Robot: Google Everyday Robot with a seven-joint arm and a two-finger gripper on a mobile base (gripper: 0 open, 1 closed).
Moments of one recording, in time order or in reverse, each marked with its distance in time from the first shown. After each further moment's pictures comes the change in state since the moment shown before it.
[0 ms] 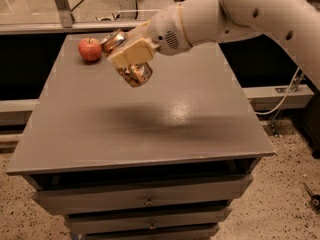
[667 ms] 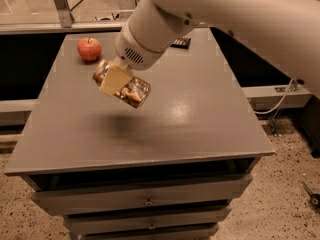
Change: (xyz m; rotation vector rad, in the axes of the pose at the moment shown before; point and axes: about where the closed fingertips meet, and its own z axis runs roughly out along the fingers) arm 0.038 0.040 0.032 0.122 0.478 -0.027
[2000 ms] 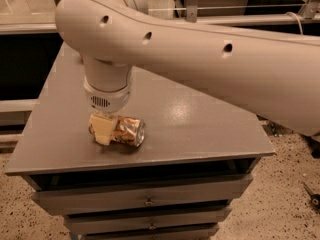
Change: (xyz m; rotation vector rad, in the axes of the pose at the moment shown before) arm 0.052 0.067 0.063 -0.064 0.449 -0.048
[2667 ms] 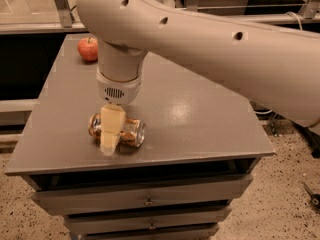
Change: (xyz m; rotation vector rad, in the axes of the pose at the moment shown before) arm 0.012 -0.009 -0.005 -0.090 -0.009 -0.105
